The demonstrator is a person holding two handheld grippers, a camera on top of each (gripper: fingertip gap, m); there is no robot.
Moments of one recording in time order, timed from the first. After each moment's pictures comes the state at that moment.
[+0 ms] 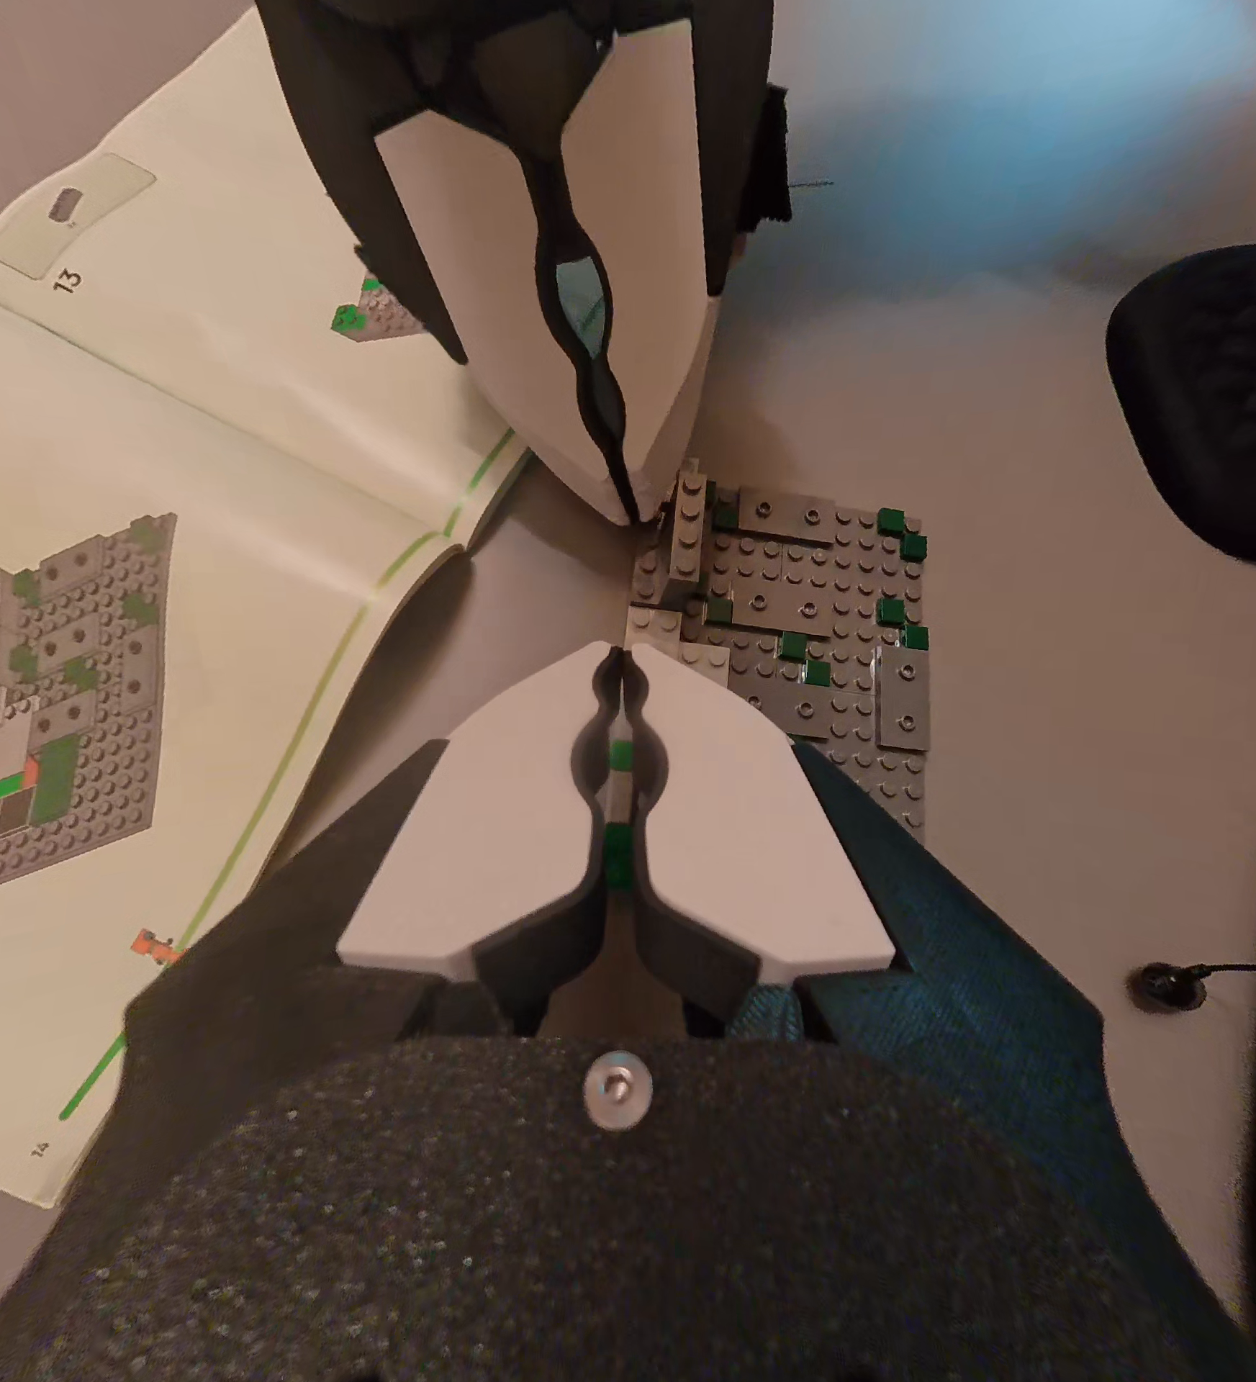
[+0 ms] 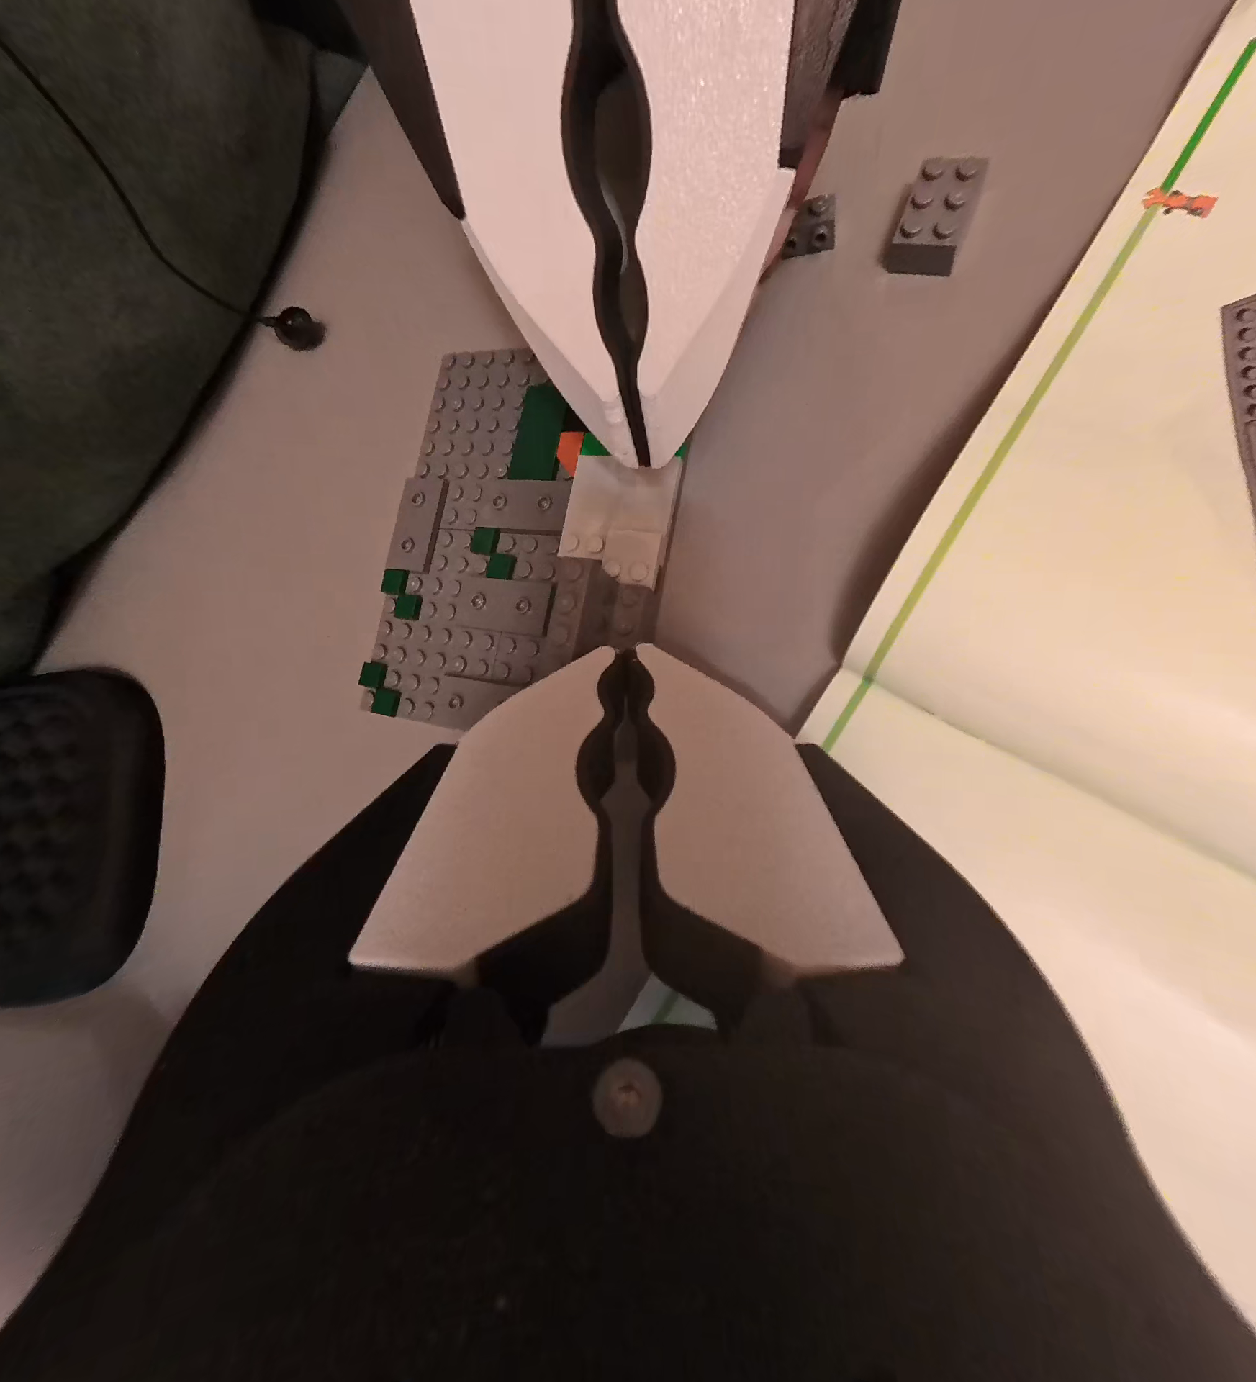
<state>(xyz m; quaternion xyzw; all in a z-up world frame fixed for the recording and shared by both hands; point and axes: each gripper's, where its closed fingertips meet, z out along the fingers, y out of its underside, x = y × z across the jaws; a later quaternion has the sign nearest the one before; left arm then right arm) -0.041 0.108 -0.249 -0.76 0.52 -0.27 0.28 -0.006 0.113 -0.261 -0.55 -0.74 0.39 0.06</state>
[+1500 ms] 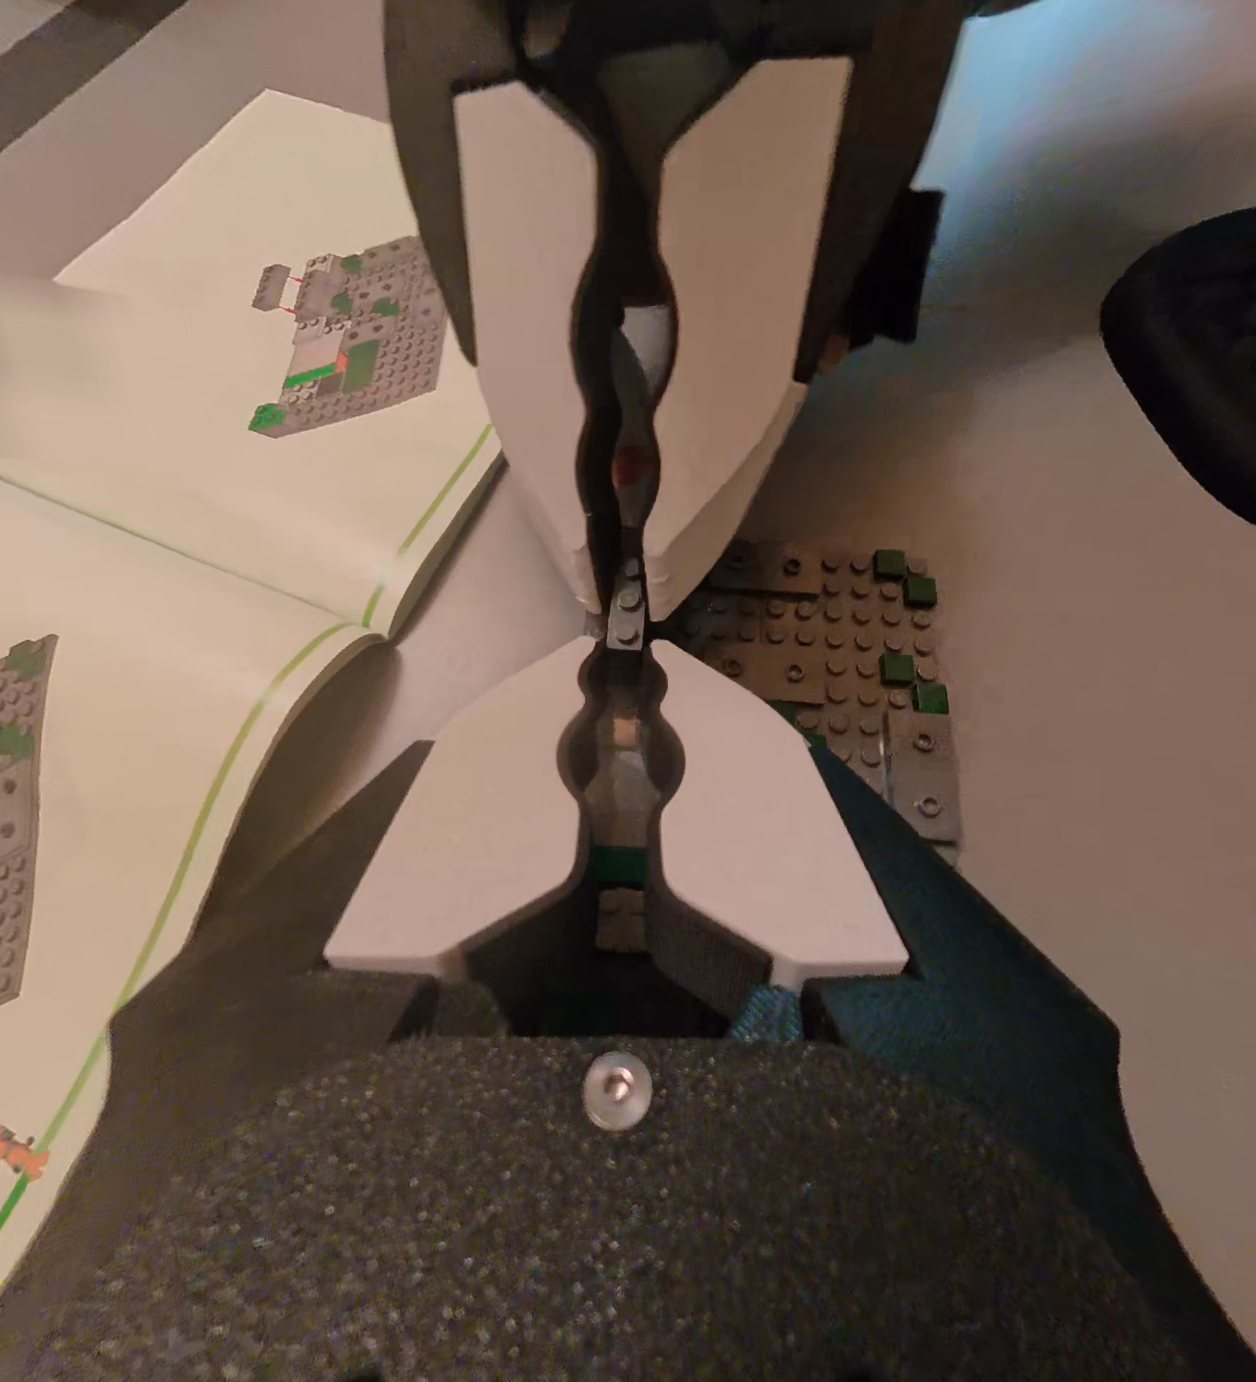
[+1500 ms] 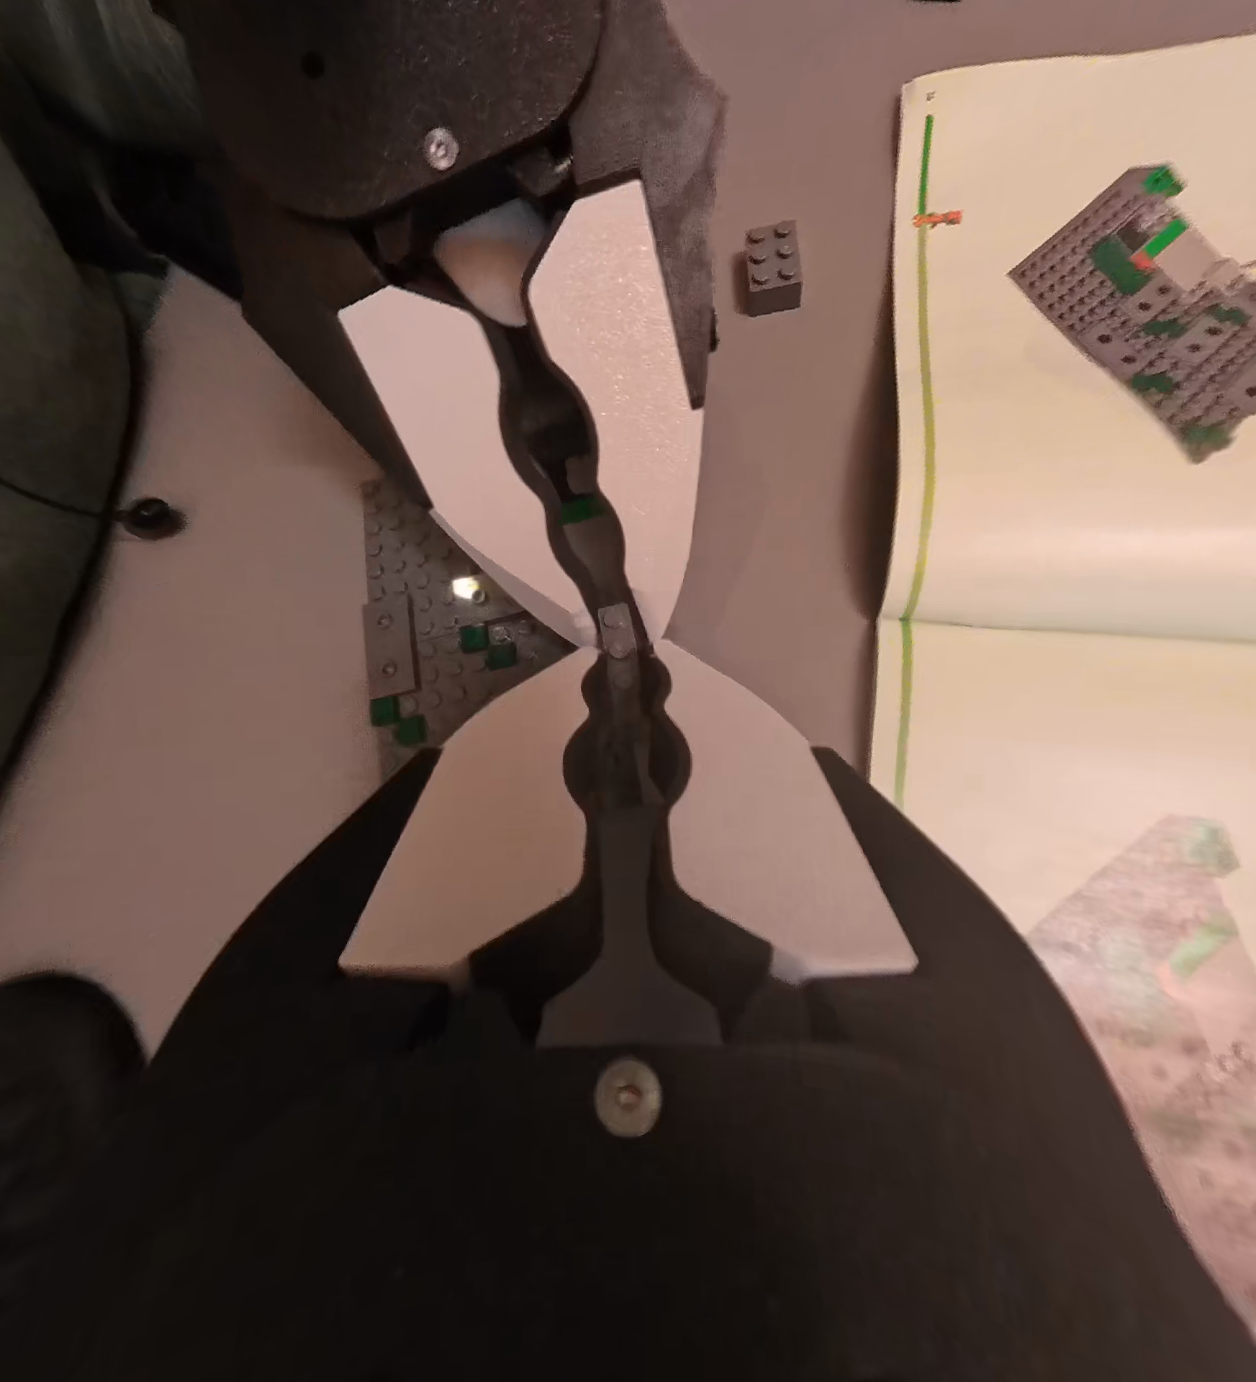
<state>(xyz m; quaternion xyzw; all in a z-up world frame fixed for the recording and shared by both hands) -0.010 0.098 -0.266 -0.71 0.55 -0.27 0.35 -0.013 0.098 -0.255 -0.68 -0.61 0.35 0.21</state>
